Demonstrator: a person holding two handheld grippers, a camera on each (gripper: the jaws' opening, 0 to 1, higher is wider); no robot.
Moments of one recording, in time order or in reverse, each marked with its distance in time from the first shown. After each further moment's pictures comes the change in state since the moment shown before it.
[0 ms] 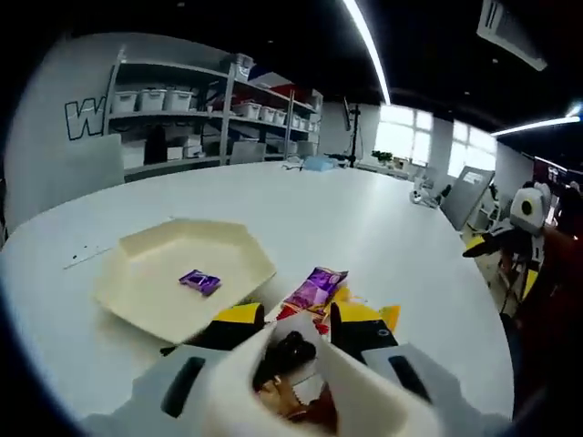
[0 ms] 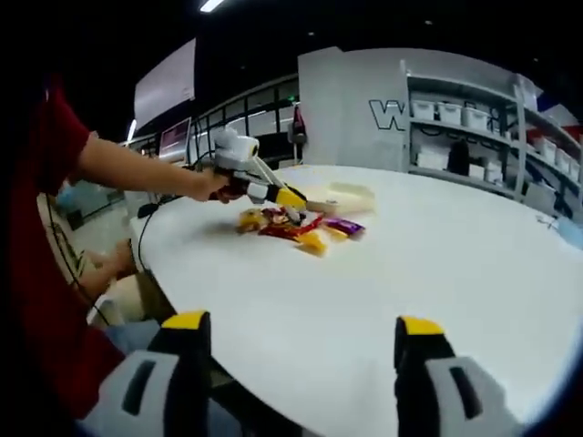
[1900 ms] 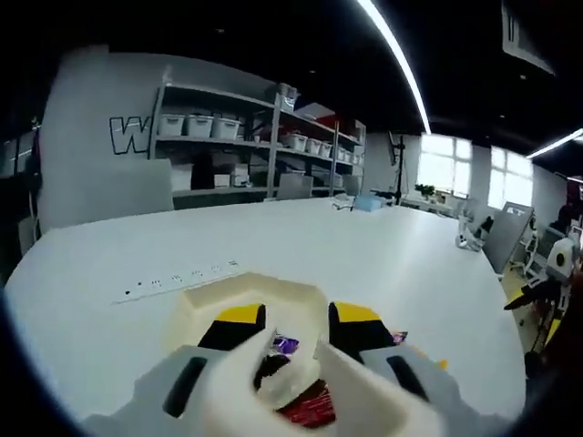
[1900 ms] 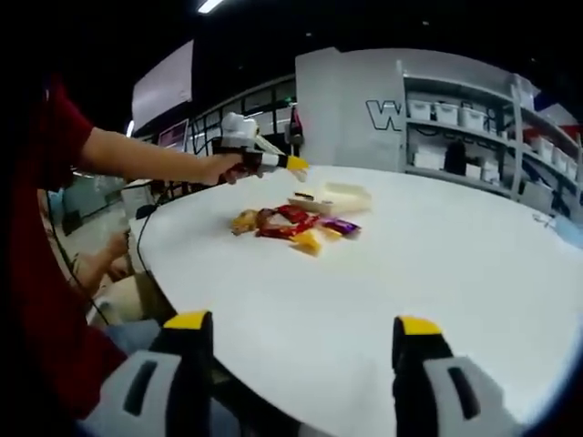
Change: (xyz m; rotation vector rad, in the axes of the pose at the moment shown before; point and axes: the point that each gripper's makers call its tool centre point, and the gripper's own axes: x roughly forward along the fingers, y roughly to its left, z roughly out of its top) left arm -0.021 0.067 0.075 -0.085 -0.195 0.215; right arm -0.006 -0.005 -0.001 0.006 -0.002 -0.015
